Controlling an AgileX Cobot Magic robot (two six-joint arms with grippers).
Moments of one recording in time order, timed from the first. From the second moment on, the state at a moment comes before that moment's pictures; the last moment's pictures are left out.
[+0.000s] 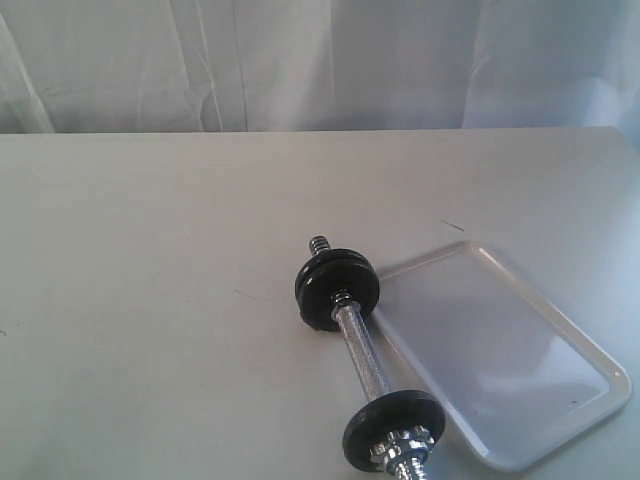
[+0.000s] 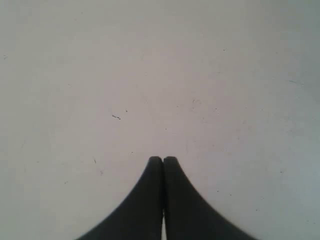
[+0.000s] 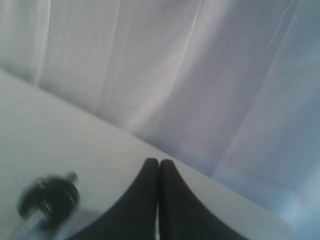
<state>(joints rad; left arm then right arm) -0.08 0.00 0.02 -0.10 0.42 0.07 0.05 0.26 -0.52 0.78 0.50 -1.03</state>
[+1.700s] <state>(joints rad) -0.08 0.00 0.02 -0.10 0.42 0.07 0.05 0.01 0.00 -0.01 0.35 -1.02</state>
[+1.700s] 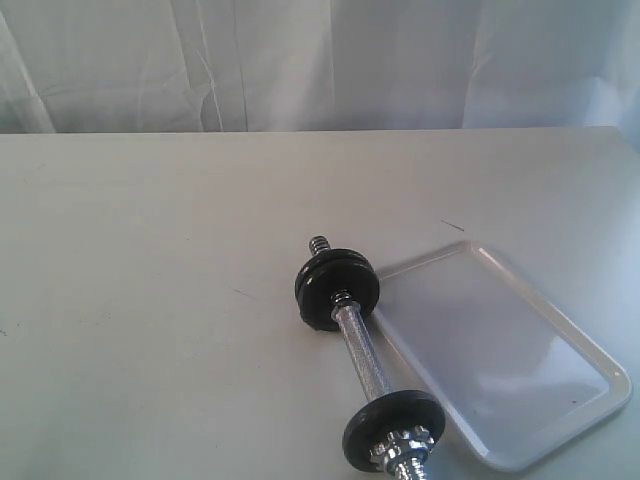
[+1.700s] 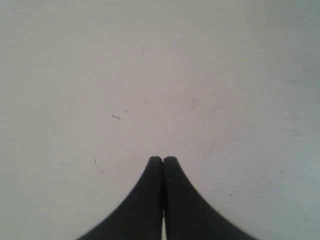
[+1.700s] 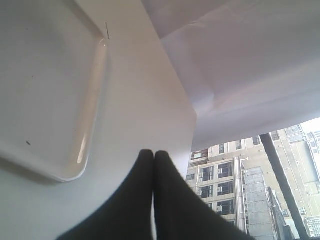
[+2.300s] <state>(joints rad) -0.08 0.00 0.02 -0.10 0.42 0.07 0.05 0.01 0.00 -0.01 0.34 -1.02</state>
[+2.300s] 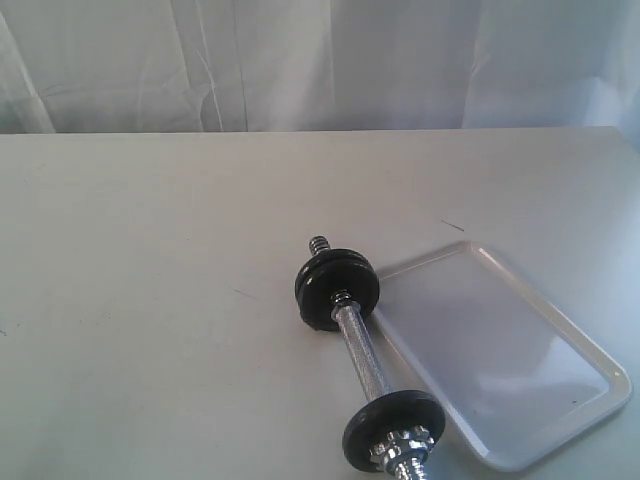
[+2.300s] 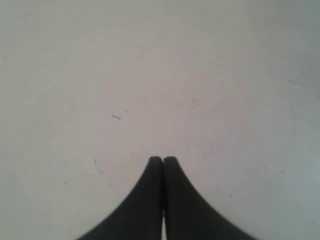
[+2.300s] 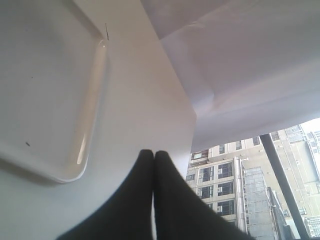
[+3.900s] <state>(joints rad) -0.08 0.00 0.02 -0.10 0.42 0.07 0.02 0.01 0.00 0.00 0.34 -0.96</state>
